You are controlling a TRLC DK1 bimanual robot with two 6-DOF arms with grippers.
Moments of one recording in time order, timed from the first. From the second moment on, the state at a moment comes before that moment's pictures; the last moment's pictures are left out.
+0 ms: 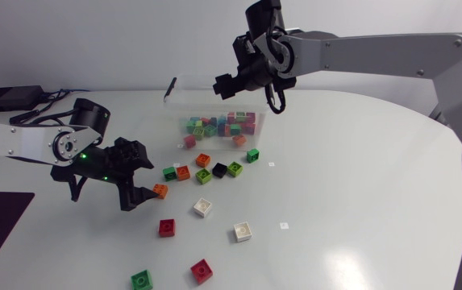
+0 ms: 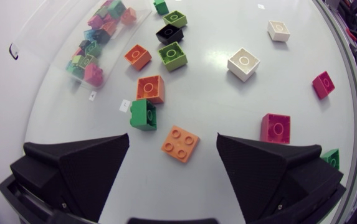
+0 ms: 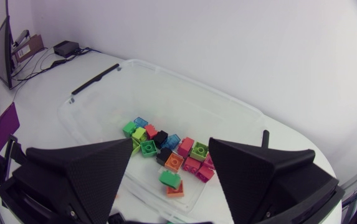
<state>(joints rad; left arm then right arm) -0.12 1.70 0.88 -0.28 0.39 1.11 0.49 2.09 1.78 -0.28 0.04 -0.05</state>
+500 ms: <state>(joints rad) -0.12 1.87 1.00 -0.43 0.40 1.34 0.50 1.75 1.35 -0.23 0.03 -0.05</state>
